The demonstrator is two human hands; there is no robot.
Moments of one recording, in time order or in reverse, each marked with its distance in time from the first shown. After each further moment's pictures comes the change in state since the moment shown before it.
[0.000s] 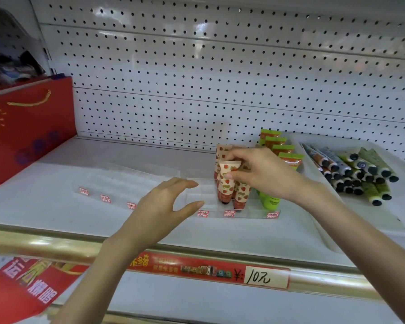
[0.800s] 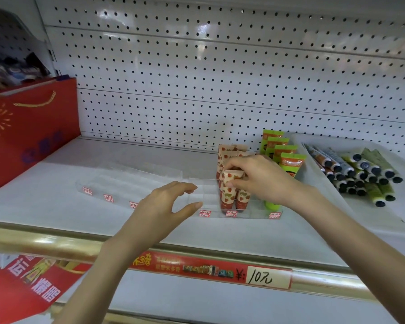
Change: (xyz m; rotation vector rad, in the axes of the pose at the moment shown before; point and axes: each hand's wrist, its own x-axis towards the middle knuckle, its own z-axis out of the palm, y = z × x) left_hand -0.004 -0.003 0.000 -0.009 -0.013 -0.044; right_hand 0.002 0.009 0.016 -0.173 -0.075 0.034
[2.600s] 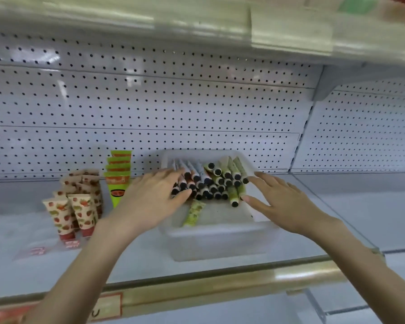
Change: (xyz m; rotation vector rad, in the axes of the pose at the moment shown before) left_hand 0.093 0.250 0.126 0.456 -0.080 0.245; right_hand -0.238 0.211 -0.102 -0.175 -0.047 0.507
